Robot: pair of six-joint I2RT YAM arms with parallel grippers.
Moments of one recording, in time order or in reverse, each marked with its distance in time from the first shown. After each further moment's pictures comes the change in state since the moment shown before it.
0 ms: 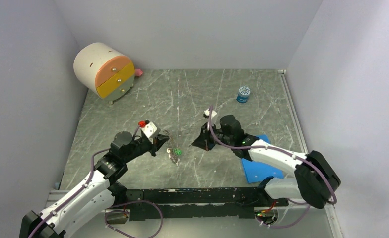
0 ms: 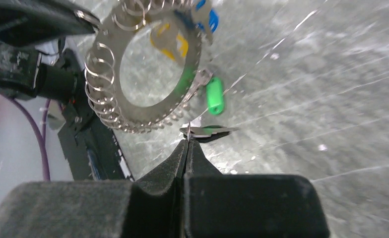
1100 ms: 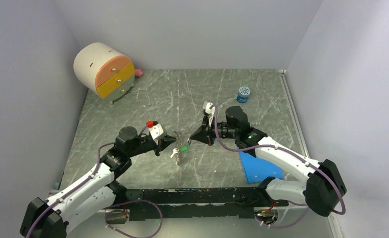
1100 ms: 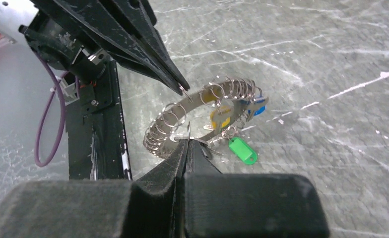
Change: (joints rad) left arm 0.000 0.149 0.038 0.096 0.203 0.107; right arm -0.061 -0.125 0.129 -0.101 -0.192 -0.276
